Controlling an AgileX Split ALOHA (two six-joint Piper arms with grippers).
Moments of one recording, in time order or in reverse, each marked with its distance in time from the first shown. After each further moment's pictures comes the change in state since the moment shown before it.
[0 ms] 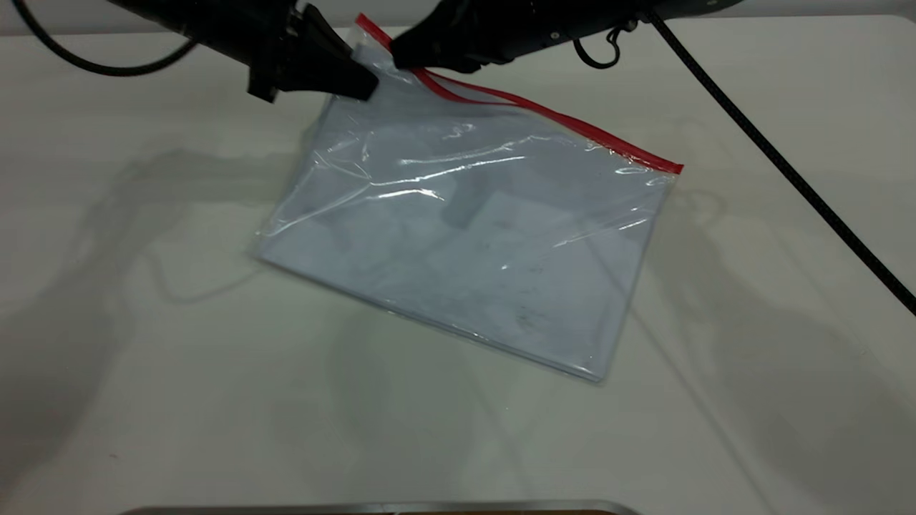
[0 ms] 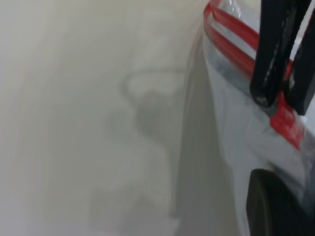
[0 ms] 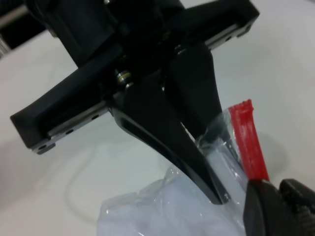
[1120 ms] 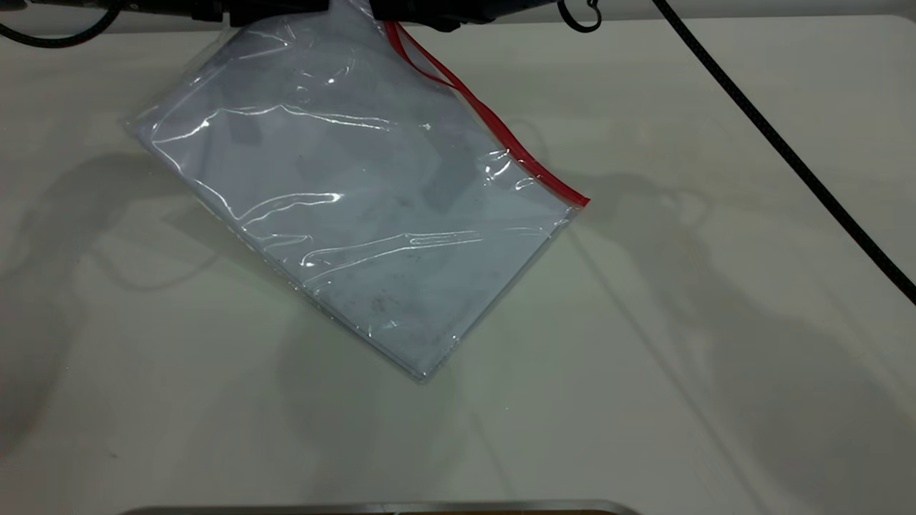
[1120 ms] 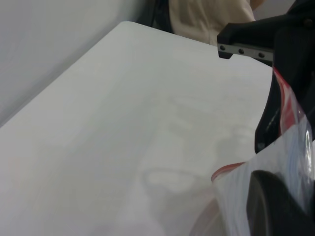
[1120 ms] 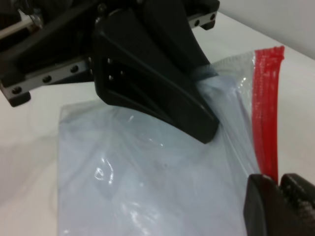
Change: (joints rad) left arm 0.115 0.015 0.011 -0.304 0.191 0.007; right arm 0.018 -0.023 -0.029 0.021 -0.082 -0.025
